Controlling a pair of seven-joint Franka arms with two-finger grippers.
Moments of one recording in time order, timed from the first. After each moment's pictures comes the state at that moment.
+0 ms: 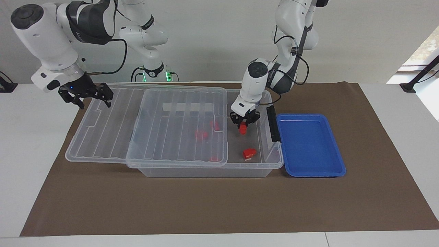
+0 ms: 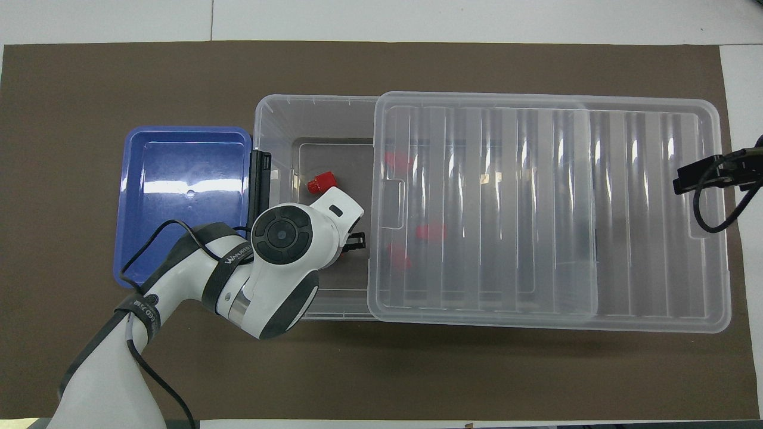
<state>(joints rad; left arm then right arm) -0.51 0.18 -0.15 -2.12 -0.02 2.35 -0.65 0.08 0.02 -0.17 -1.65 -0.01 1.61 -0.11</state>
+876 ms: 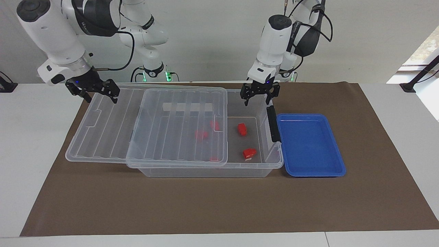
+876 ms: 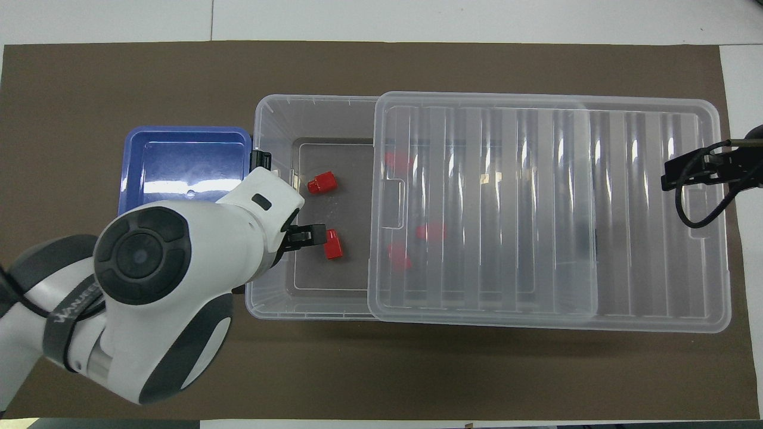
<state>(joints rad) -0.43 -0.15 -0.13 -2.03 -0.02 2.01 -0.59 0.11 0.02 -0.17 -1.61 -0.01 1.57 0.01</state>
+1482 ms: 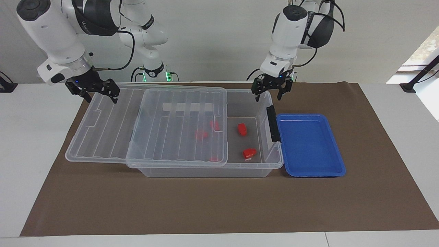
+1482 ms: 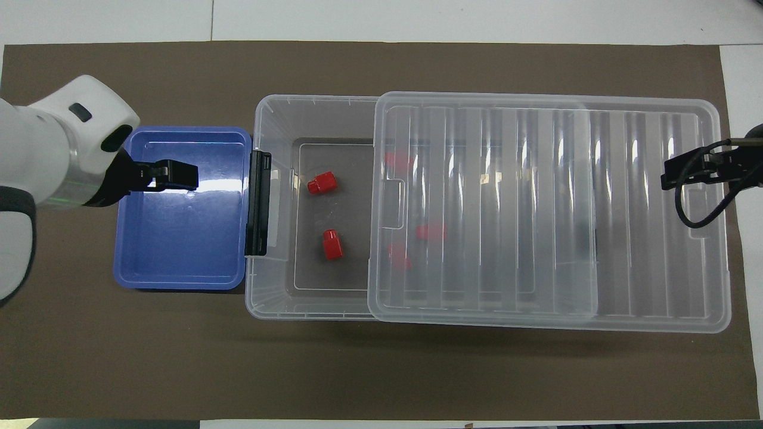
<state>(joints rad) -0.14 -0.04 -0.12 -1.70 -0.02 1.75 -0.23 0.11 0.03 -0.16 -1.61 -0.01 1.57 0.01</state>
